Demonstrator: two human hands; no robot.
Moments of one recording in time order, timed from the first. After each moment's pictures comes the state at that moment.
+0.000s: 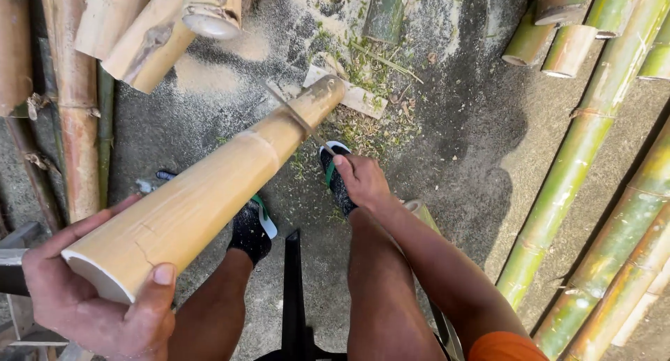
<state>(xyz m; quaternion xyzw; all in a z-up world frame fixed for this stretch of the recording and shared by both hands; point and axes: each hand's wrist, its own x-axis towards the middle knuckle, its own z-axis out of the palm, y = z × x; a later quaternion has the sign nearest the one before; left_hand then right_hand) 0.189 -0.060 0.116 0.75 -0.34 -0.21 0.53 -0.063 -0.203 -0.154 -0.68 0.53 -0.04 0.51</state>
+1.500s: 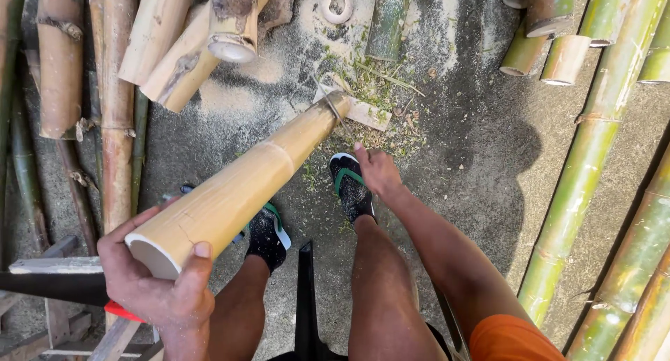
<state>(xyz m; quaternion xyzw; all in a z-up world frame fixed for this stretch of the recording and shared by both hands) 0.167 -0.069 0.110 0.76 -0.29 -0.16 0.56 -0.054 -0.228 -0.180 -0.60 0.62 0.06 0.50</state>
